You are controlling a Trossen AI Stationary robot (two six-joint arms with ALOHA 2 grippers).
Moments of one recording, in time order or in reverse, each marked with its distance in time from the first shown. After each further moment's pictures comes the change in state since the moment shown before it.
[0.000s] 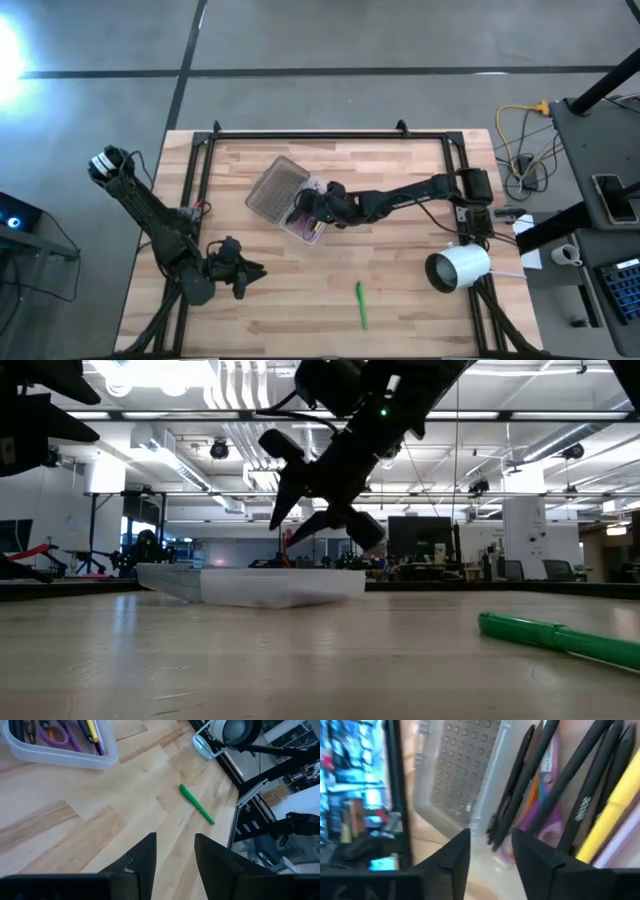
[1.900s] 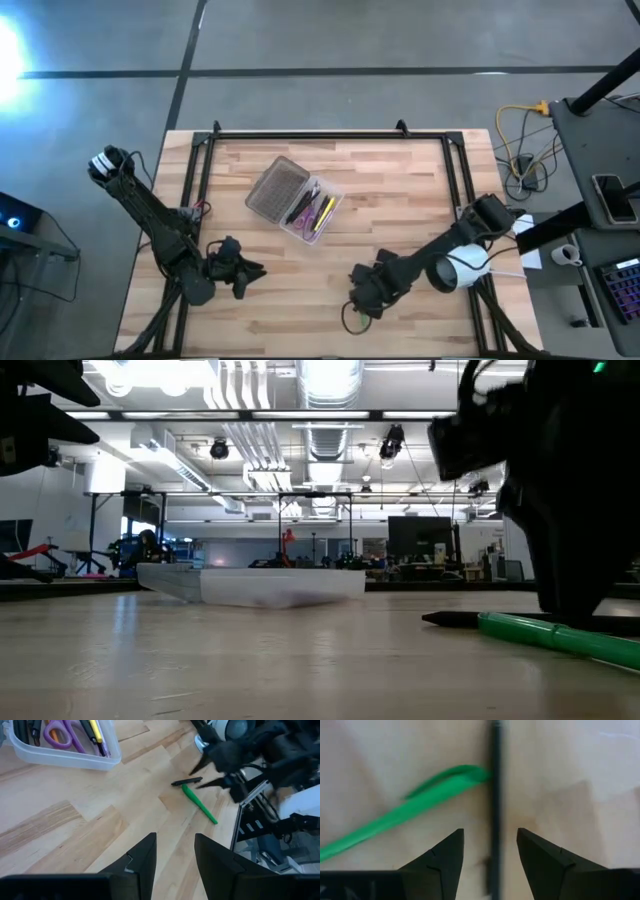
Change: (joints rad) left arm 0.000 0.000 0.005 -0.021 0.000 0.000; right arm 0.499 -0.014 -0.005 -0.741 -0.242 -0.799
